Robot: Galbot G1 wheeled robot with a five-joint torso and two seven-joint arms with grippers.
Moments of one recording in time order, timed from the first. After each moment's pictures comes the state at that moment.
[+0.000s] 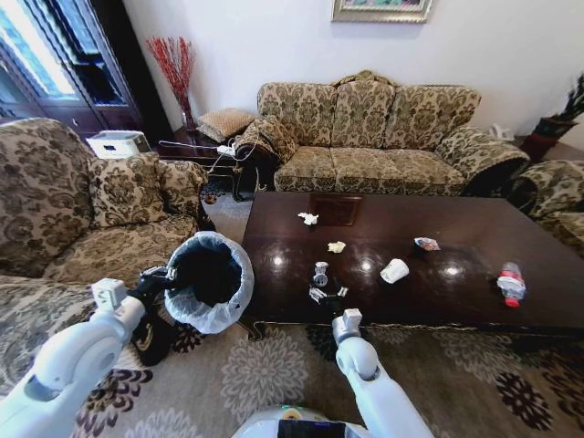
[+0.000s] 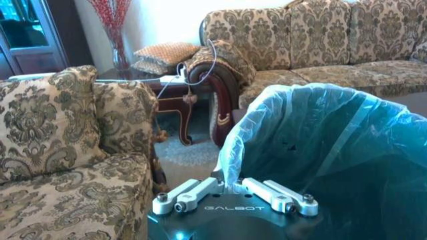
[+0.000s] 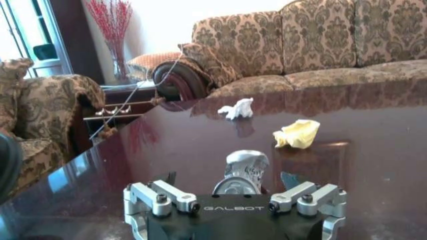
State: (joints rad) left arm 1.69 -0.83 -0.99 -2.29 -0.81 0.45 -0.13; right arm -1.21 1.39 0.19 1.67 0.27 -0.03 0.18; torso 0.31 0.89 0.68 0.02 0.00
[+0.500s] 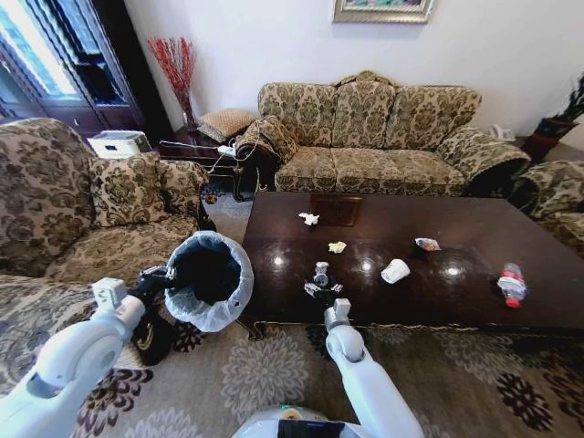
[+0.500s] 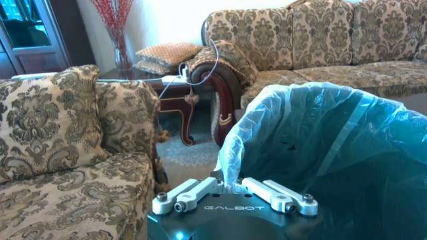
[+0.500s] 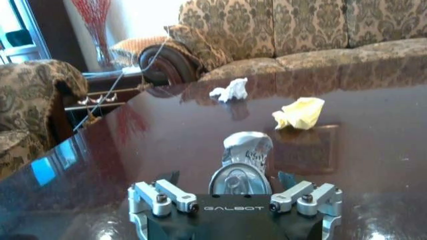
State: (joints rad) left arm 1.68 -0.82 -0.99 -2.27 -0.81 0.45 -0.13; right arm -1.11 1.44 0.18 1.54 0.29 -0.07 0.22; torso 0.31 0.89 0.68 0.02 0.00
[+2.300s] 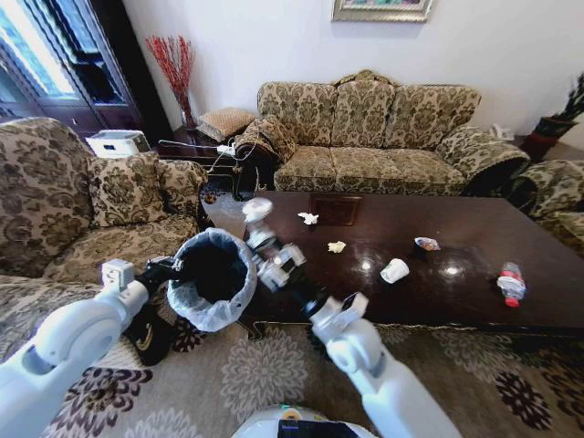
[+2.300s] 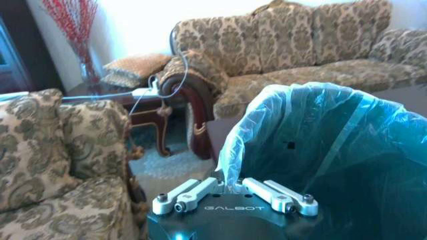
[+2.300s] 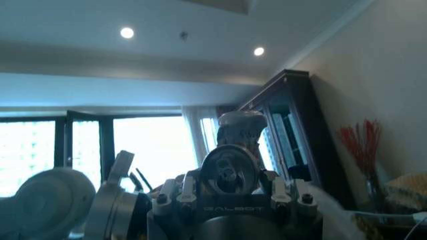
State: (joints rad) left arm 1.69 -0.66 -1.03 -2.39 -0.96 0.50 -0.20; right arm -1.11 1.26 -0.15 2.11 0.46 0.07 -0.30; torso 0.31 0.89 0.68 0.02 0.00
